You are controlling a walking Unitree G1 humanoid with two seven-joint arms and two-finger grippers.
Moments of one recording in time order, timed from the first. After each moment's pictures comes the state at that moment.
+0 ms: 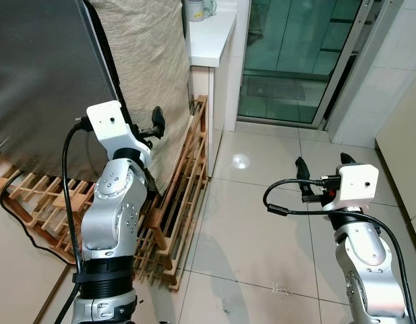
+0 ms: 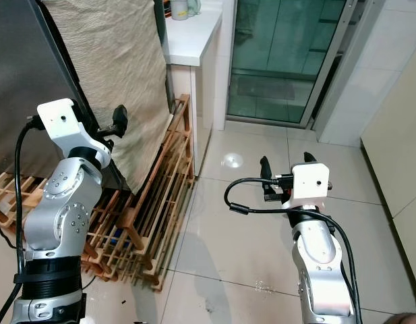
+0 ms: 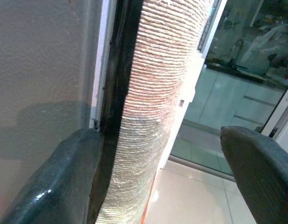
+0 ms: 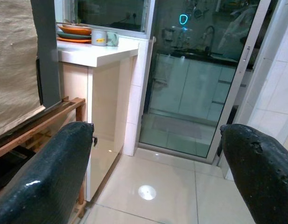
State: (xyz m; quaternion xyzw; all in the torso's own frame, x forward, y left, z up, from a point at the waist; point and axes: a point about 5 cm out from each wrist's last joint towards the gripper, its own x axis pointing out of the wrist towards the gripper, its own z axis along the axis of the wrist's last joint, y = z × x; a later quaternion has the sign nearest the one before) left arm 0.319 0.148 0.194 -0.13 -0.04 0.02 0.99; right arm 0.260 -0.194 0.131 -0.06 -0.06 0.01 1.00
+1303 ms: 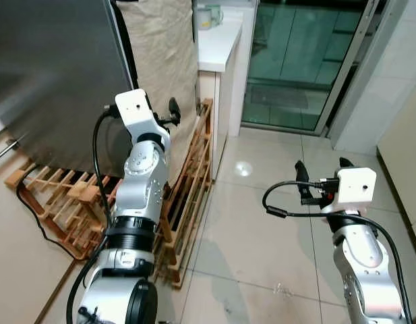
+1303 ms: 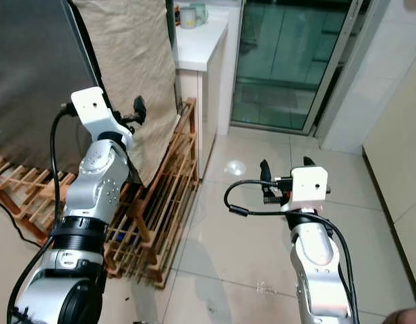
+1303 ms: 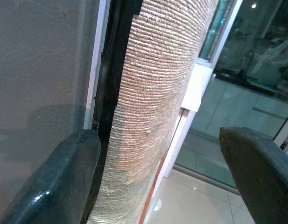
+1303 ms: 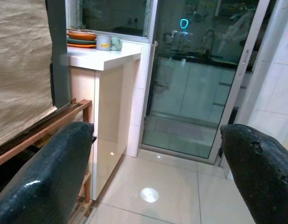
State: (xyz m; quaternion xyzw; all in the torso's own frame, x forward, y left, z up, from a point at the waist) left arm 0.372 0.125 0.187 -0.14 -0.04 0.05 0.99; right arm 0.259 -0.193 0.124 -0.06 -0.05 0.00 1.00
